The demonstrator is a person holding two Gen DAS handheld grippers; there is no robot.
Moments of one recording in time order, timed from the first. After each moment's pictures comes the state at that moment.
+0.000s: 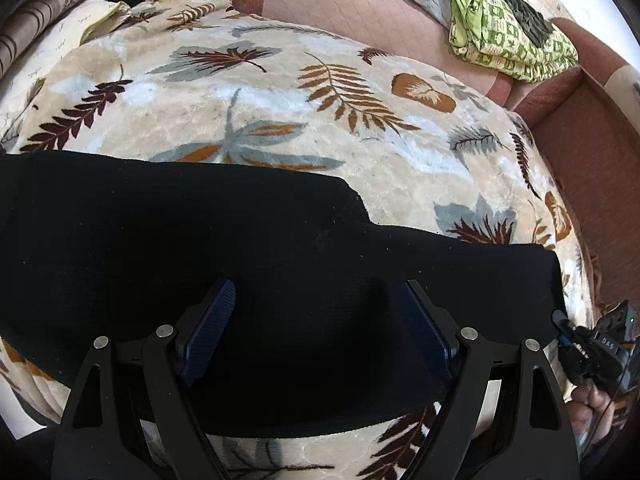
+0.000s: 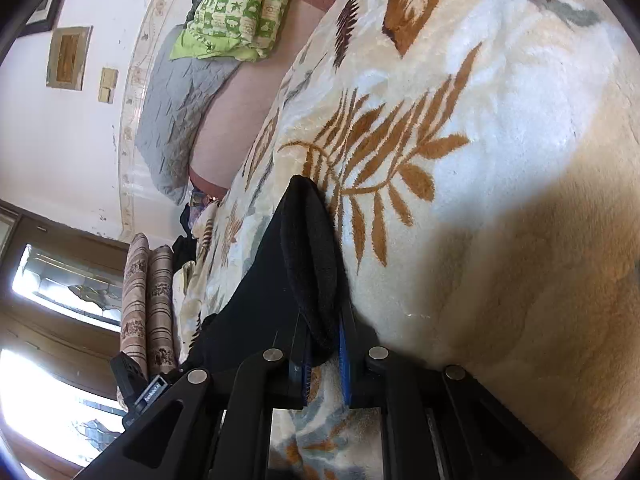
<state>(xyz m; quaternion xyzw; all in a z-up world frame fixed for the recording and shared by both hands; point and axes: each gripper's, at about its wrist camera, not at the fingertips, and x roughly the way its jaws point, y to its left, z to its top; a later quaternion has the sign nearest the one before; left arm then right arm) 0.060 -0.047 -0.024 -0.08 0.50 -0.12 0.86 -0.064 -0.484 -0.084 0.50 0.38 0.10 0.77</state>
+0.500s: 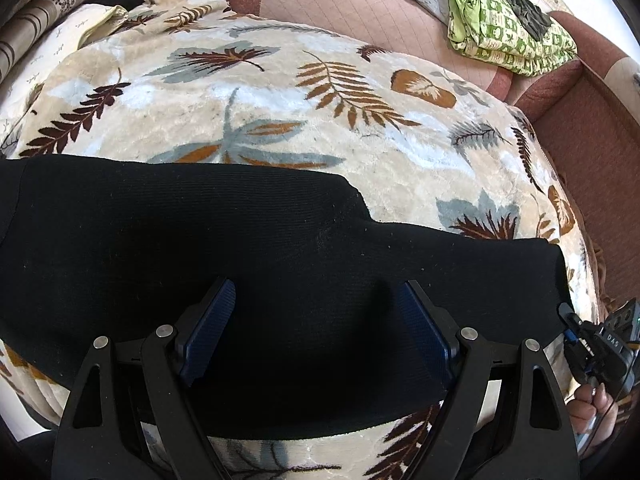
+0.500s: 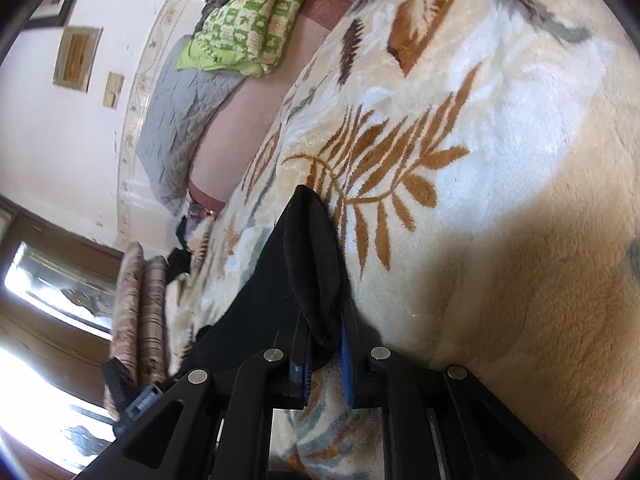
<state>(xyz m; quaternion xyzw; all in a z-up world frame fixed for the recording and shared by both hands) 0.060 -0.049 -0.025 -0.07 0.50 -0.12 0.86 -0.067 -0.476 -0.080 0.49 0.36 0.08 0.79</state>
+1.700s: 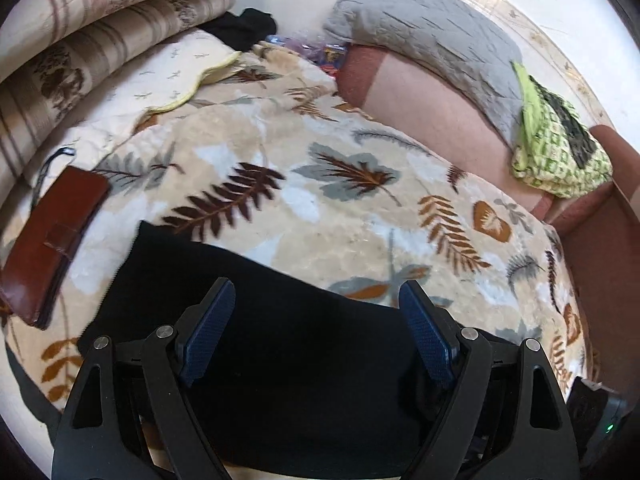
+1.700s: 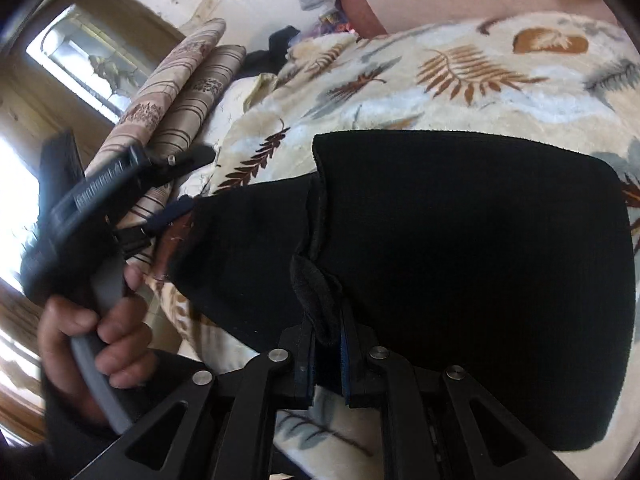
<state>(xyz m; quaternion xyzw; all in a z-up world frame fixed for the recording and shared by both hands) 0.080 0.091 0.027 -0.16 0.40 -0.04 0.90 0.024 -0.160 -0.023 0.21 0.46 0.29 0.81</state>
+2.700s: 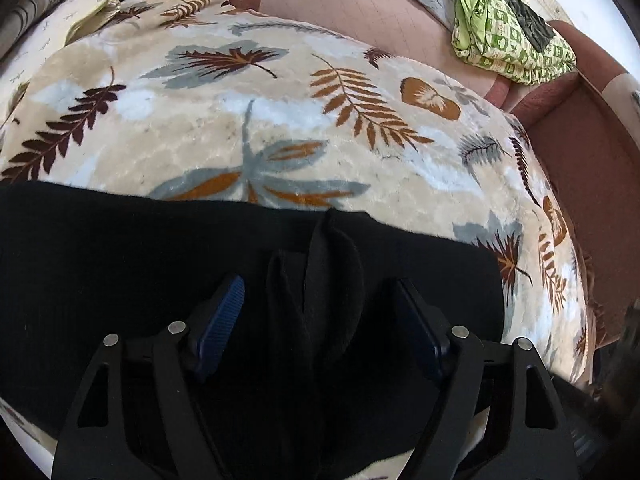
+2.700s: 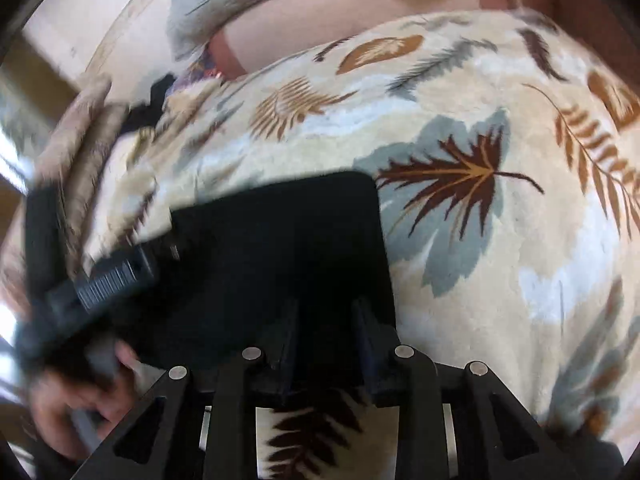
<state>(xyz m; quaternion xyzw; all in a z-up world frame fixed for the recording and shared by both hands) 0.094 -0.024 -0.024 -0.09 0.51 -0.15 0.84 -0.003 -0.247 -0.016 0.24 0.49 0.07 0.84</state>
